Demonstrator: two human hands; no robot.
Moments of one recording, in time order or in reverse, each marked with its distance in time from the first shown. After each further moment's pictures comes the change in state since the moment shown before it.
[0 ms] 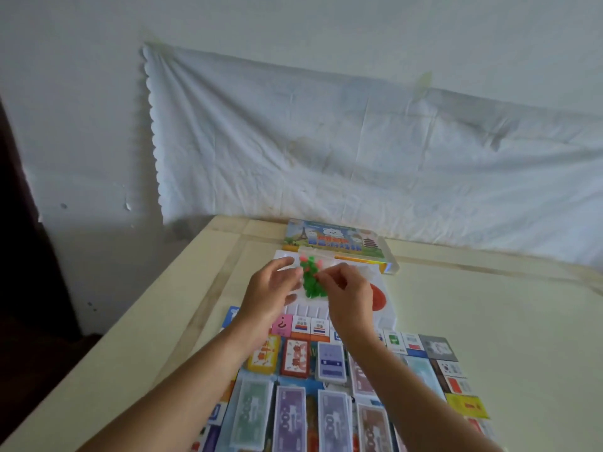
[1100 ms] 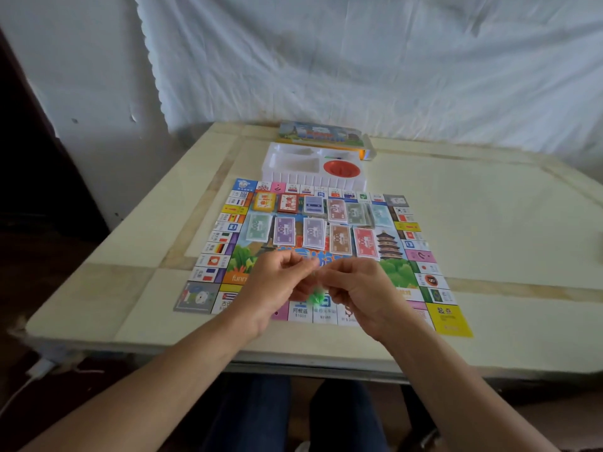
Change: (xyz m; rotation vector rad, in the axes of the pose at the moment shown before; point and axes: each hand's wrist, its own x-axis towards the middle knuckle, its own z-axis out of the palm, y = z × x) left_hand -0.275 -0.019 0.008 0.153 -0.172 -0.181; right_hand -0.259 -0.015 -0.119 0.390 -0.417 0.504
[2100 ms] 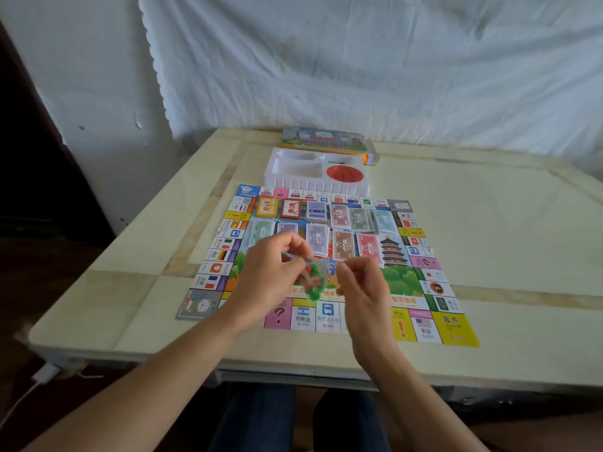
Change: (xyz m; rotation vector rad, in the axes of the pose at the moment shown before) left_hand 0.017 0.012 -0.007 0.306 0.122 0.238; right_hand -0.006 0.018 0.017 -0.017 0.329 -0.305
